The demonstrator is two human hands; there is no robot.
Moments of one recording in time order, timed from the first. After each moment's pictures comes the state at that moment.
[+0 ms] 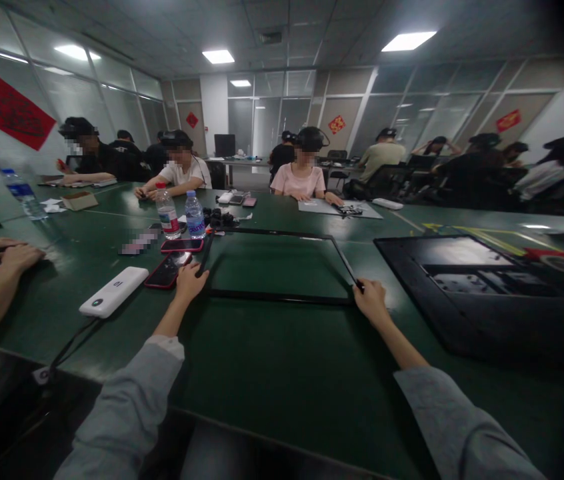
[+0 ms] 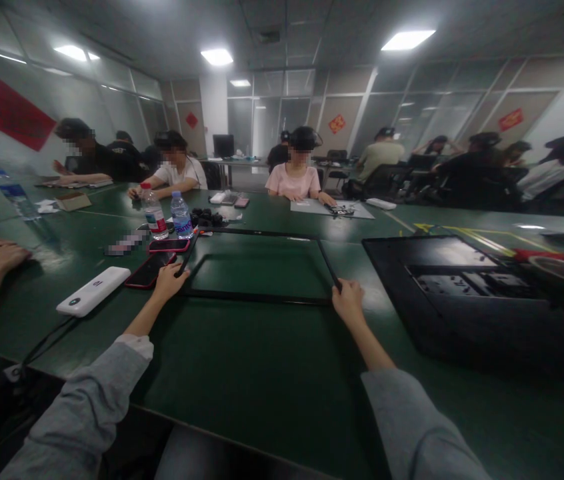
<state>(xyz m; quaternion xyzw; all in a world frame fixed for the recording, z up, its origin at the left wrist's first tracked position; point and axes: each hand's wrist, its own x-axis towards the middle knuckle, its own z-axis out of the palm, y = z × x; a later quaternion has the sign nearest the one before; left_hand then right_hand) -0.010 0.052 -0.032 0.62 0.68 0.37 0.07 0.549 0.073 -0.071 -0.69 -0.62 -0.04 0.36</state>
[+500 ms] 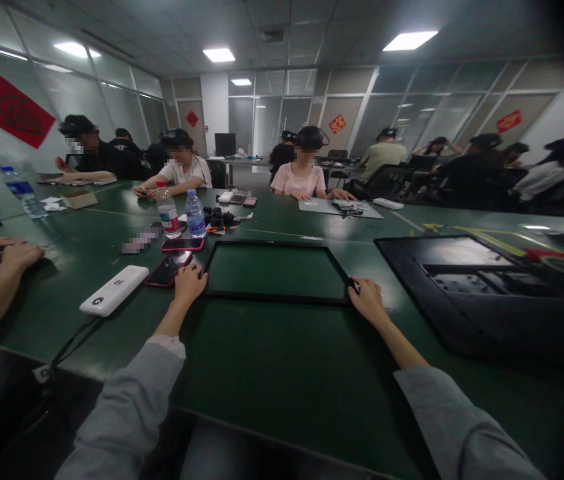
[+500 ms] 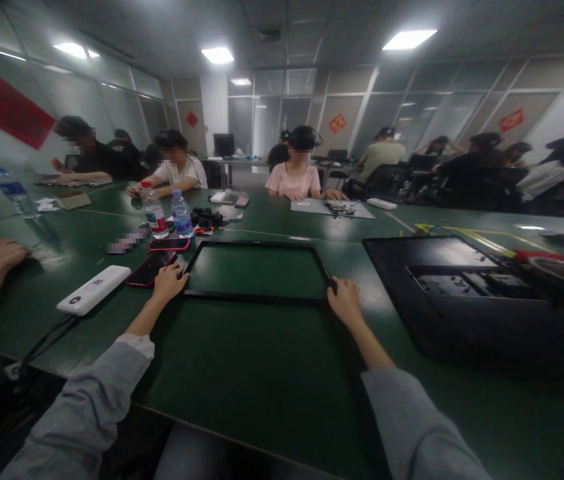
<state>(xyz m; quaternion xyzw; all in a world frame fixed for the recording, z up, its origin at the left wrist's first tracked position) 0.002 0.039 -0.018 0.62 0.77 0.16 -0.02 0.548 0.076 -0.081 -0.66 -0.67 -0.09 0.33</state>
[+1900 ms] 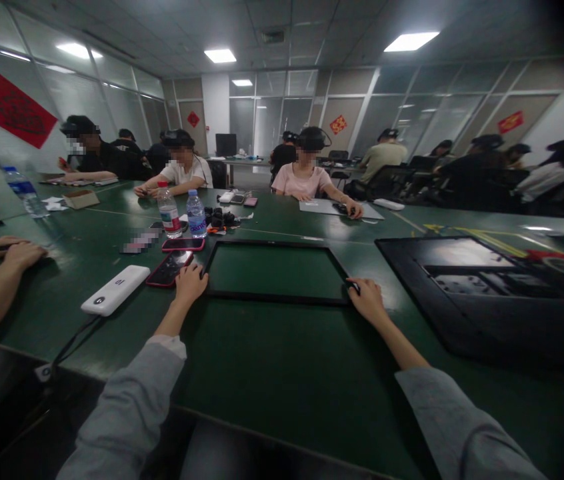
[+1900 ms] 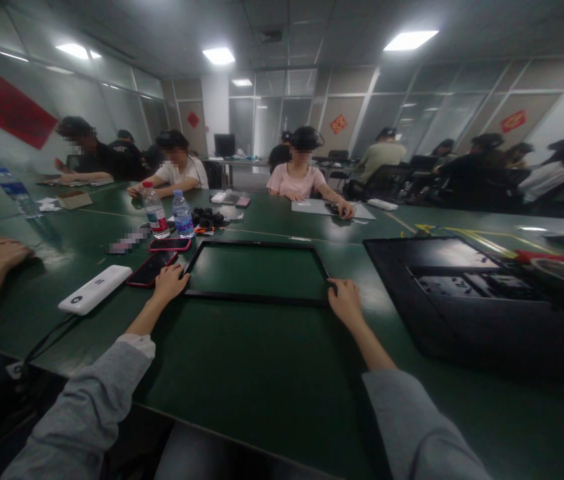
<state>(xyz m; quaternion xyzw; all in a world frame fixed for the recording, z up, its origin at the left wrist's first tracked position) 0.007 0.032 -0.009 0.62 0.77 0.16 0.01 0.544 0.068 -0.074 -0.66 -0.68 -0.08 0.31</state>
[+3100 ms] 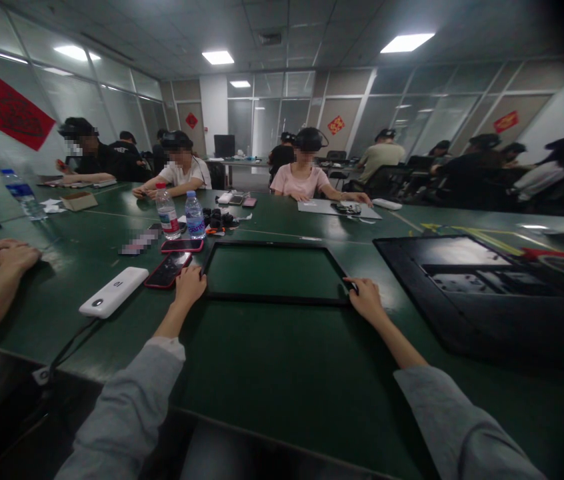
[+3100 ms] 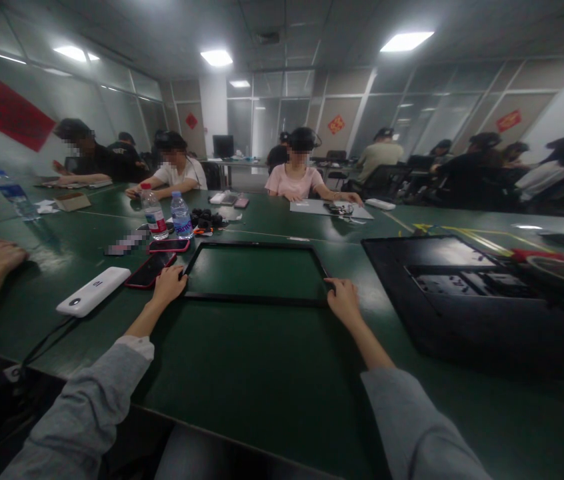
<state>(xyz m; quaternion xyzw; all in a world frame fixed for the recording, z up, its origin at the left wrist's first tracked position) 0.011 0.030 -0.007 0.64 0.75 0.17 -0.01 0.541 0.064 -0.066 -0.65 -0.69 -0.06 0.31</state>
